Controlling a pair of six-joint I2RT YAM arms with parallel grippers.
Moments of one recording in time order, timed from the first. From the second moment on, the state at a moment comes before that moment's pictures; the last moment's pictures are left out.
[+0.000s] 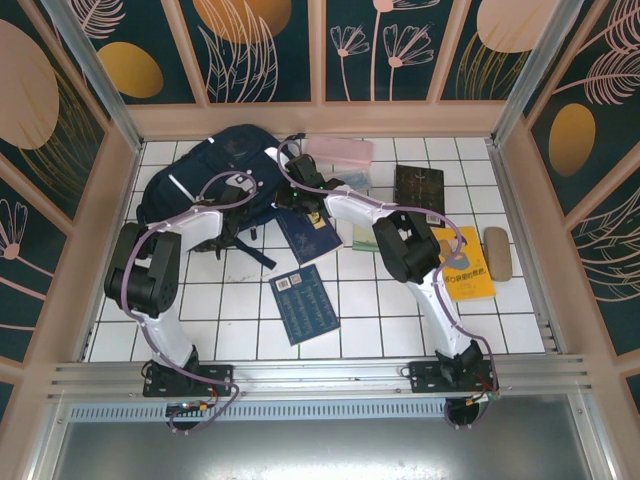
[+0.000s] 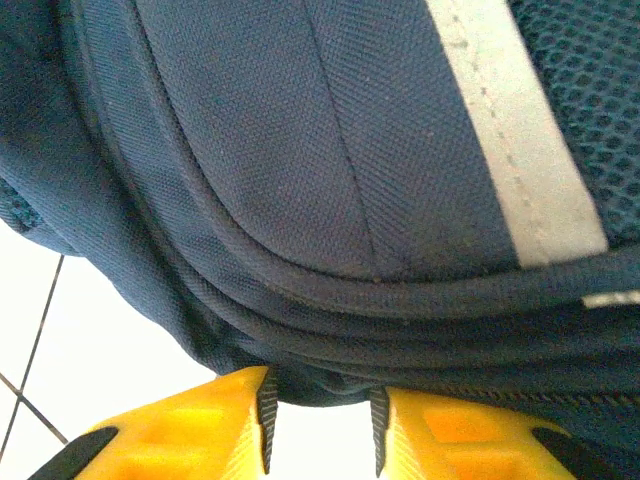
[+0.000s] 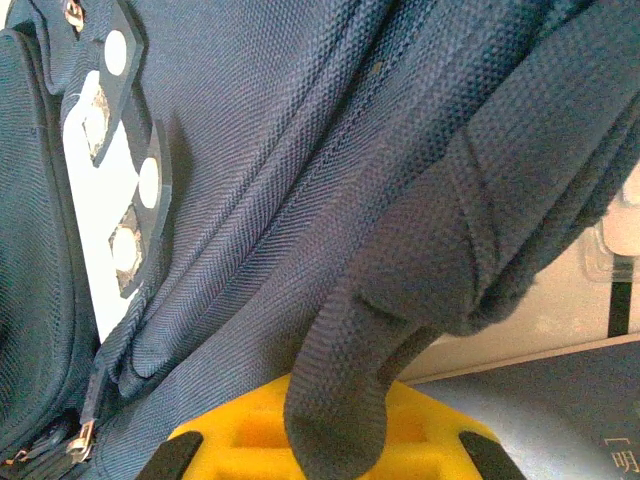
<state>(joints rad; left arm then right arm) -0.28 1.78 1.06 -0.65 -0.58 -0.57 0.72 2.37 1.88 -0.27 -0.16 0.77</state>
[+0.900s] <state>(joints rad) -0.40 1.70 0.94 -0.35 -0.24 -0.51 0.72 2.37 1.88 -0.28 -0.17 0.76</state>
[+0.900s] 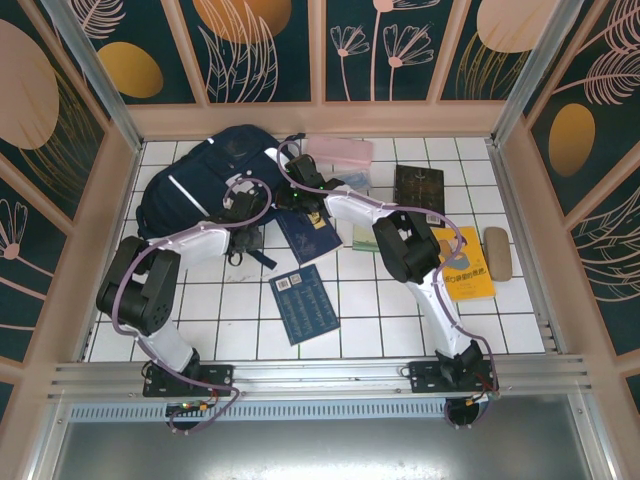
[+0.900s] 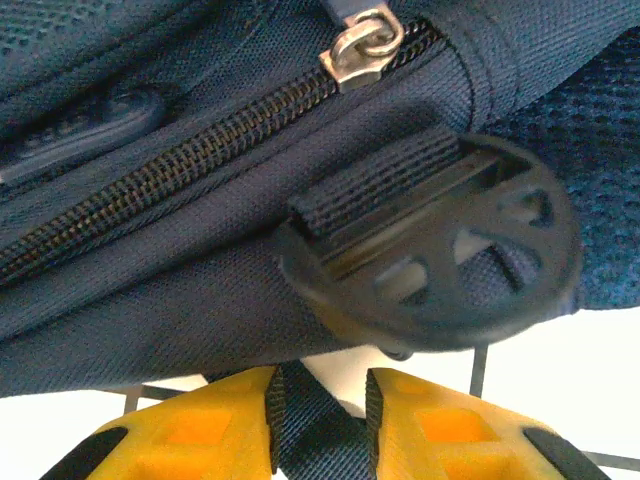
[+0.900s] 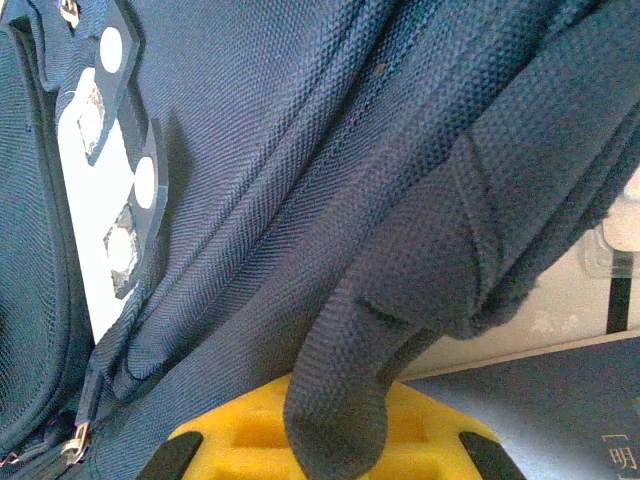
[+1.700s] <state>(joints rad) -0.40 1.82 1.01 -0.34 -0.24 -0.48 0.72 2.37 1.88 -0.28 -0.17 0.76</state>
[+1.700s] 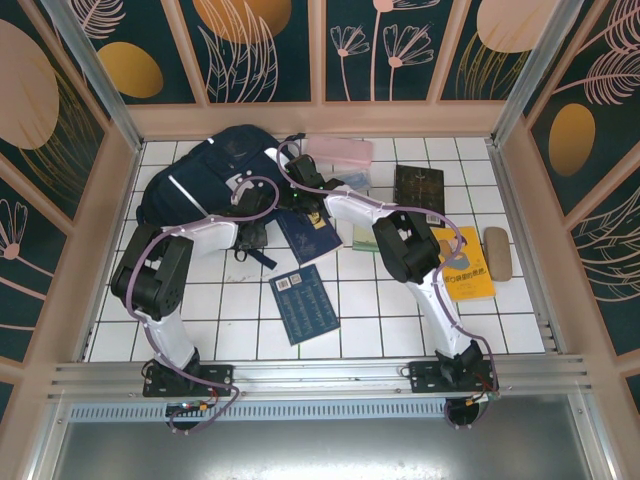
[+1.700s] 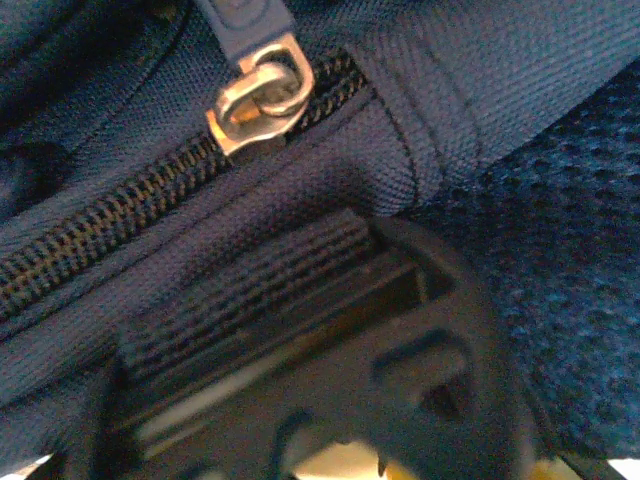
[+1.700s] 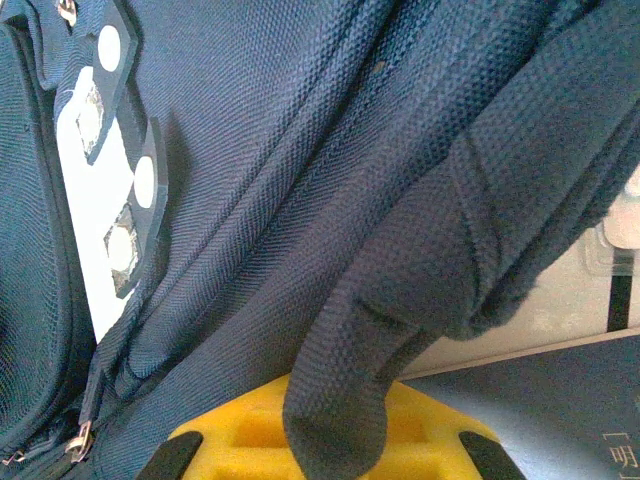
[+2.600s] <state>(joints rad) -0.40 1.65 1.00 -0.47 -0.31 -0.57 0.73 2.31 1.85 -0.31 -0.16 0.76</state>
